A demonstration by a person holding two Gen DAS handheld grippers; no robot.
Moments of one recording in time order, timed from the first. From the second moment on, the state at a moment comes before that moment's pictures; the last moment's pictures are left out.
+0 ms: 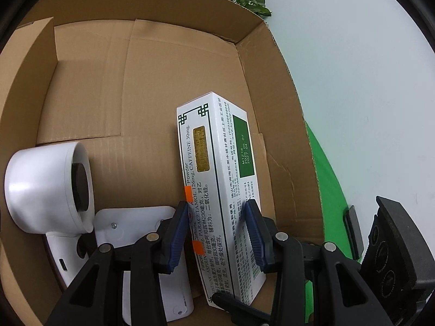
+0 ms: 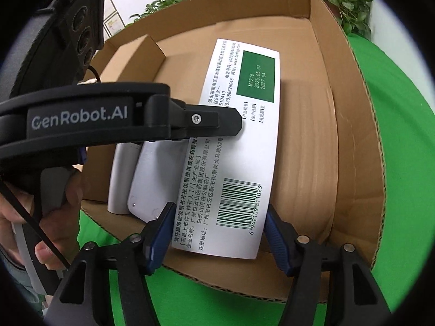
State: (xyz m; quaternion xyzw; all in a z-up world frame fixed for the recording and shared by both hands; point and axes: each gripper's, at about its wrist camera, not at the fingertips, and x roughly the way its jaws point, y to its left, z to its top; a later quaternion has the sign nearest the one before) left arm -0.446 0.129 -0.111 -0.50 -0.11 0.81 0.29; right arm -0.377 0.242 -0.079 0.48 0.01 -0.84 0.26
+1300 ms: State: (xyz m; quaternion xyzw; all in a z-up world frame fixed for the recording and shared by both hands) left arm -0.305 -0.045 -0.043 -0.27 -0.01 0.96 0.04; right arm -0.295 0.228 -0.036 0.39 0.05 -0.91 0.13
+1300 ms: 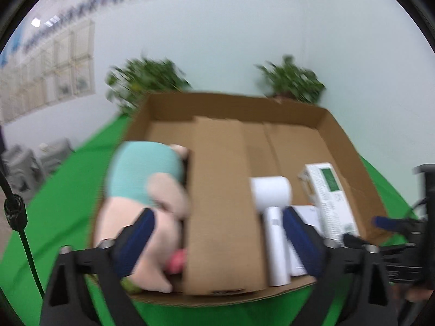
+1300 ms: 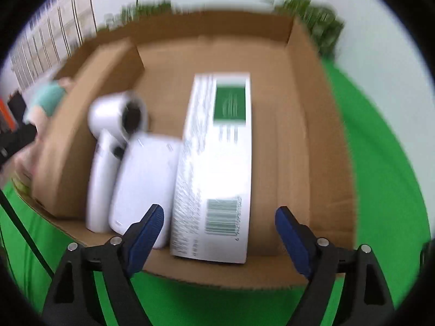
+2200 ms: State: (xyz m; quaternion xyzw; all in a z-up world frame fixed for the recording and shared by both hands) left arm -0.303 -0.037 -0.113 -0.24 0.05 0.97 -0.02; right arm -0.299 0.165 -0.067 0.27 0.03 -0.96 0.10
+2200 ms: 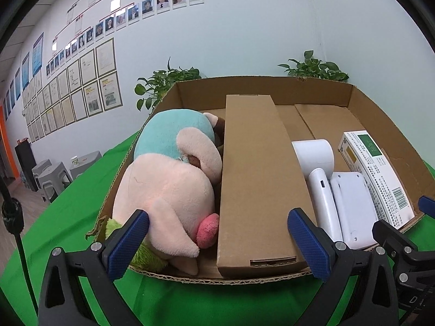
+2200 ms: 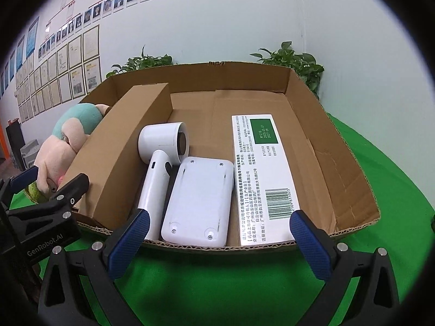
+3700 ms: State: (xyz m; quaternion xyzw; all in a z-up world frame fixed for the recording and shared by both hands) left arm -0.309 -0.038 -0.117 -0.24 0.04 0.97 -0.02; right arm -0.290 0.167 -0.064 0.27 0.04 -0.96 0.10
